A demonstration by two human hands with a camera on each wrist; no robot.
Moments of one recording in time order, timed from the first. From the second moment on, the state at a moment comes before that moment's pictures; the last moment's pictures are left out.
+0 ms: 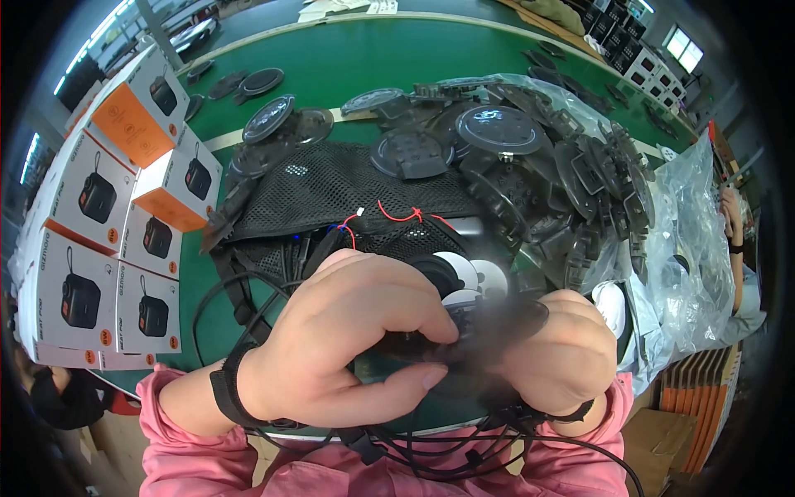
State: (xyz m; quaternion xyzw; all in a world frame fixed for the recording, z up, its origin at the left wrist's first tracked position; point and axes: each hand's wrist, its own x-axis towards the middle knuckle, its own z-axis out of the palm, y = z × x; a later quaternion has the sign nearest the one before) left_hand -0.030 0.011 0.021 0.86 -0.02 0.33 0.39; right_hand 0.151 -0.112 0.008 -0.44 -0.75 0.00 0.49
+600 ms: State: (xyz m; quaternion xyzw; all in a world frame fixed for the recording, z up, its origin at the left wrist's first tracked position) left_hand -0.029 0.009 0.018 0.85 0.00 0.32 0.41; right_hand 0.146 -0.112 0.009 -0.45 -0.74 -0.02 0.49
